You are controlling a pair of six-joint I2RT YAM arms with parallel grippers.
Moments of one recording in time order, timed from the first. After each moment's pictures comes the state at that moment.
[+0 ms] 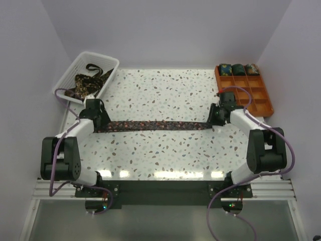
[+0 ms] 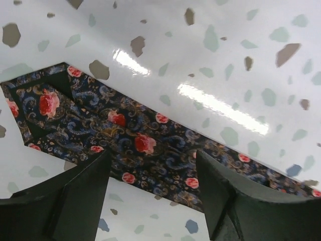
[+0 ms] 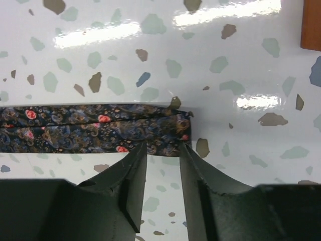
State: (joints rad) left arm 0.03 1.48 0.74 -0.17 -0.27 -0.41; right arm 0.06 1.57 0.92 -0.39 -0.11 0.31
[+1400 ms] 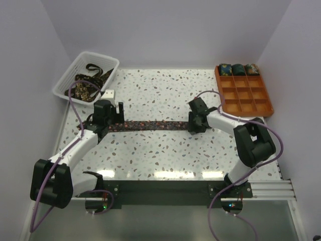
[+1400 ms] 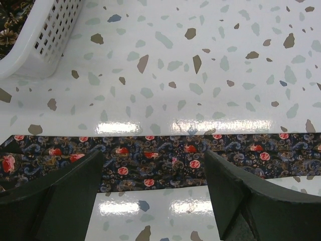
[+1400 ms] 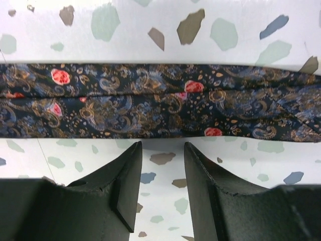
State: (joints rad) left arm -0.24 1.19 0.67 -0.08 -0.21 -0.14; right arm 0.45 1.68 0.97 -0.46 0.13 0.50
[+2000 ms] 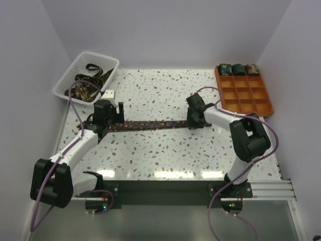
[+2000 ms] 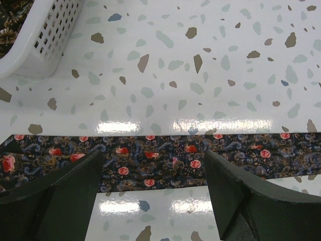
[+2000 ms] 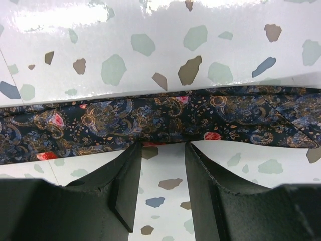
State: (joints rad) left arm -0.24 1.19 0.68 -0.08 -0.21 -0.14; right arm 0.45 1.76 1.06 -0.45 0.19 0.54
